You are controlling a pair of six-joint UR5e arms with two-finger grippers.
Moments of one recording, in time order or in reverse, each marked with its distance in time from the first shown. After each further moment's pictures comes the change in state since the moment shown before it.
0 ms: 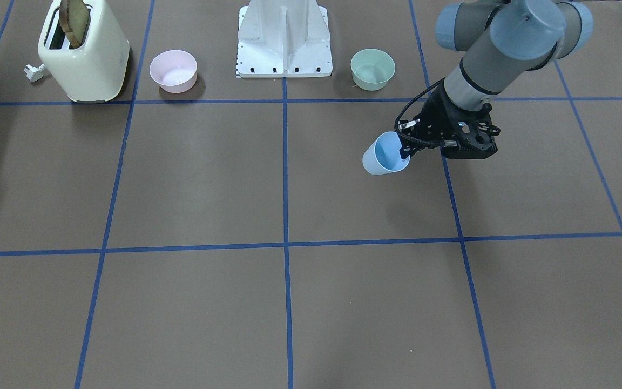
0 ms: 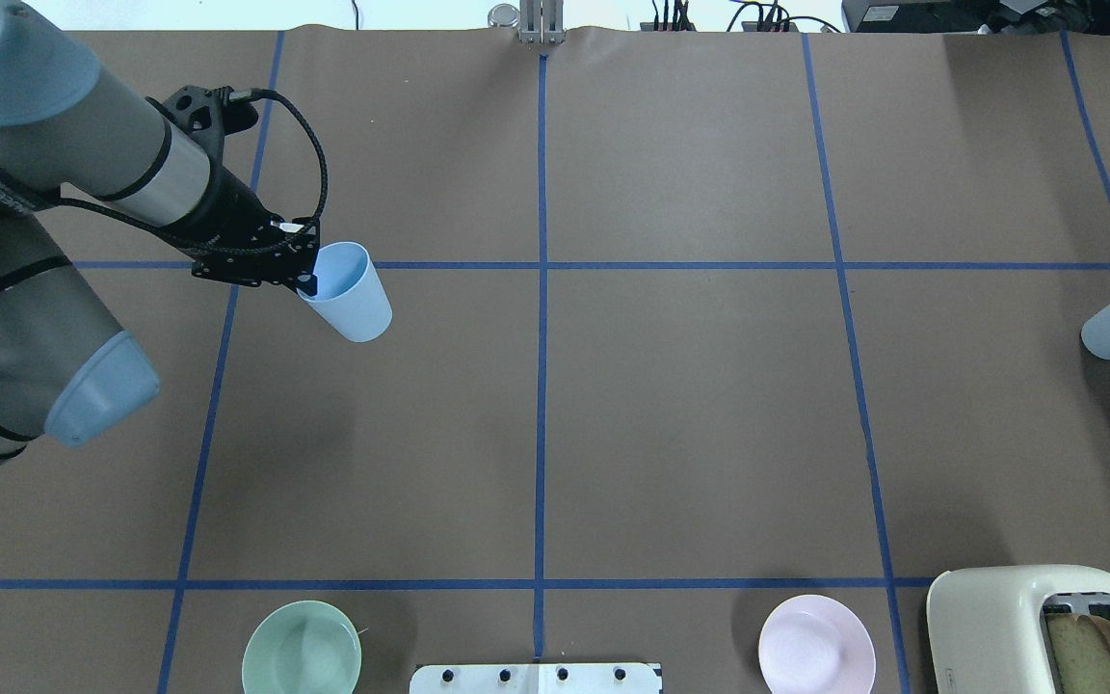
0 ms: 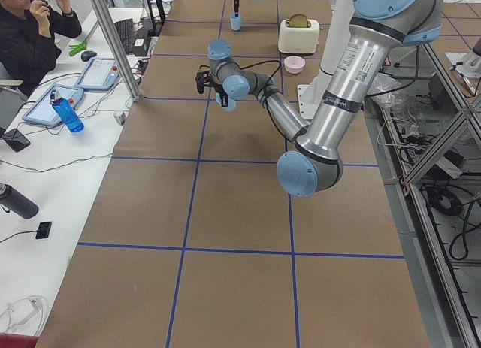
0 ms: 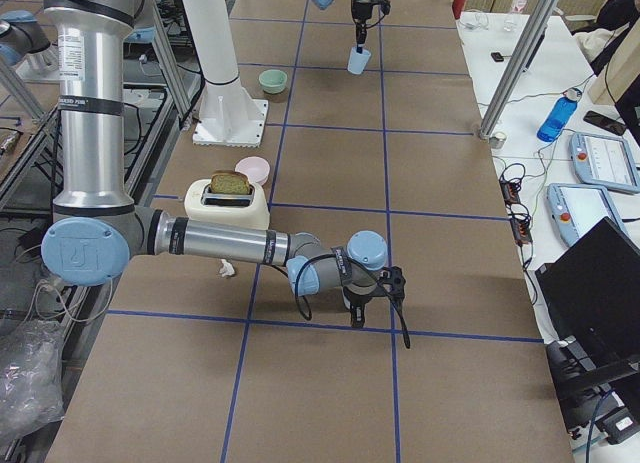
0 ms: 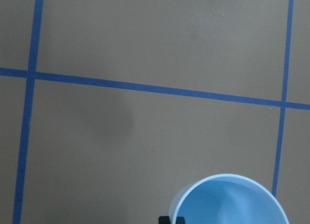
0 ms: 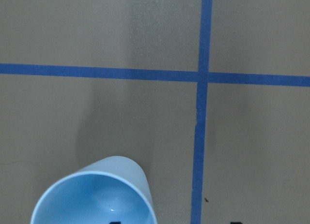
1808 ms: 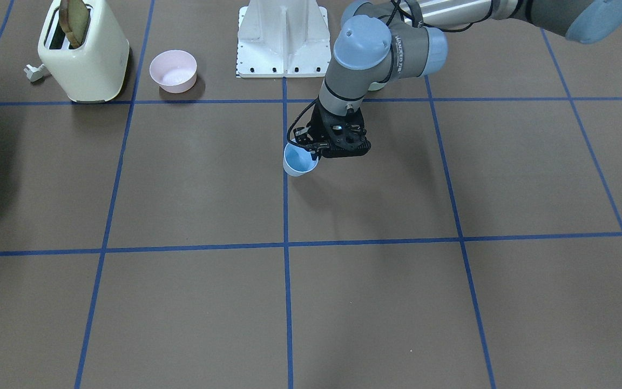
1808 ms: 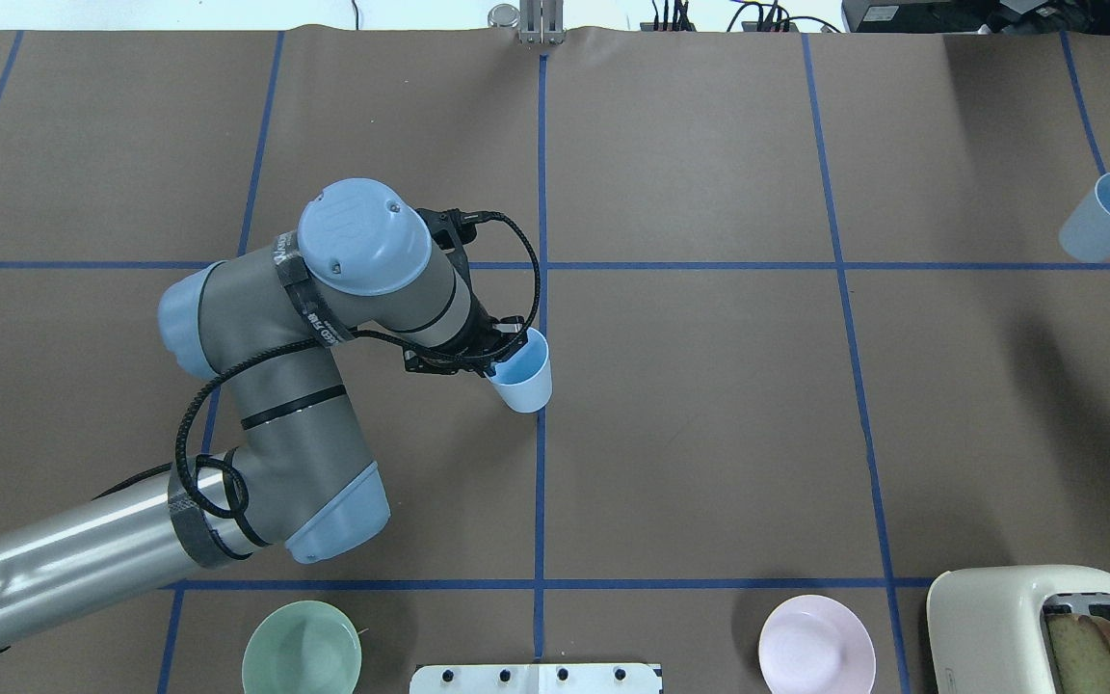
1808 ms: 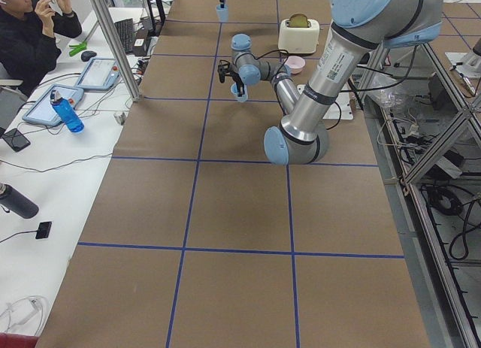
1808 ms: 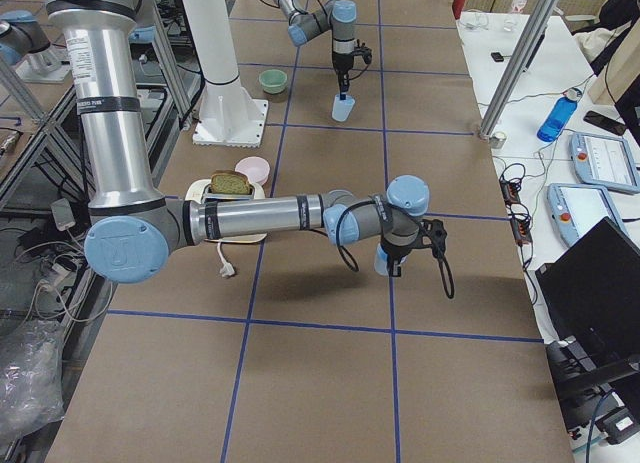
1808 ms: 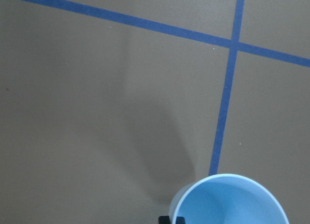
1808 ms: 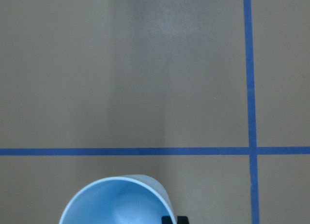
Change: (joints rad) left arm 0.294 -0.259 0.215 -0.006 0.285 -0.243; right arm 0.066 0.218 0.159 -0.336 0.054 0.045
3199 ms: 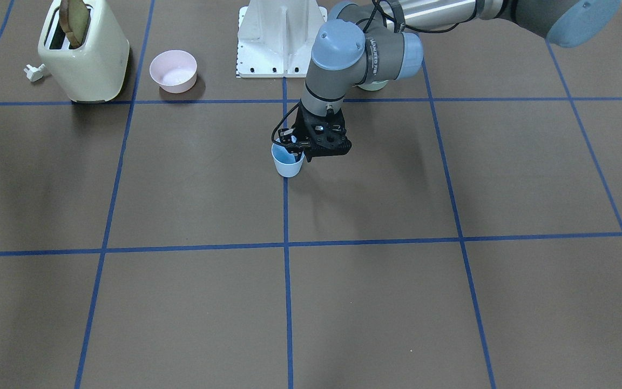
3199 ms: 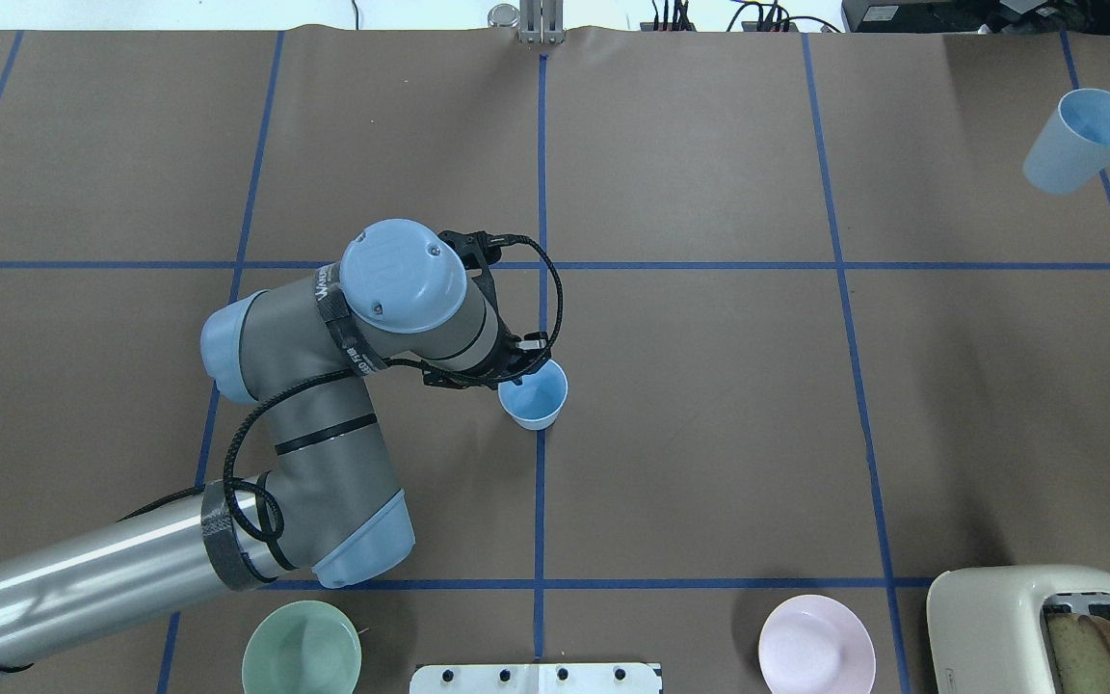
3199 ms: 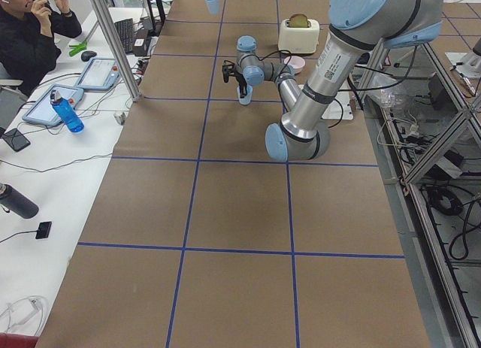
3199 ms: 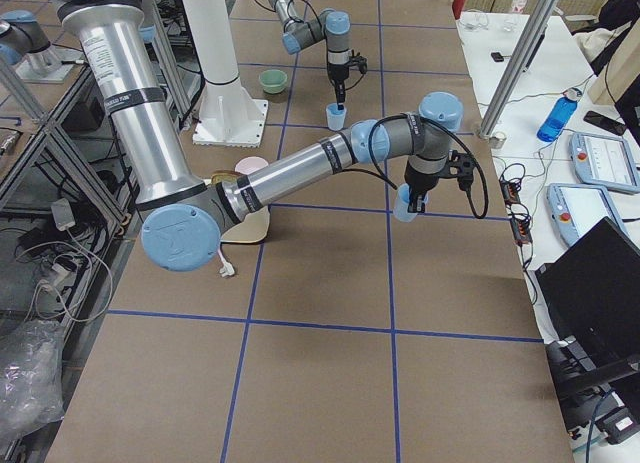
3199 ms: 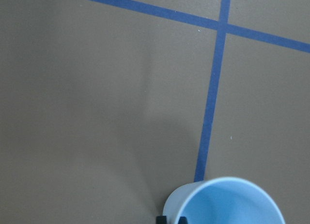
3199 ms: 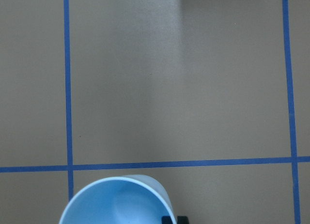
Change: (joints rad) left arm 0.040 -0.017 0.039 -0.039 0.070 -0.006; right arm 0.000 0.156 0.104 -0.274 -0.003 0.009
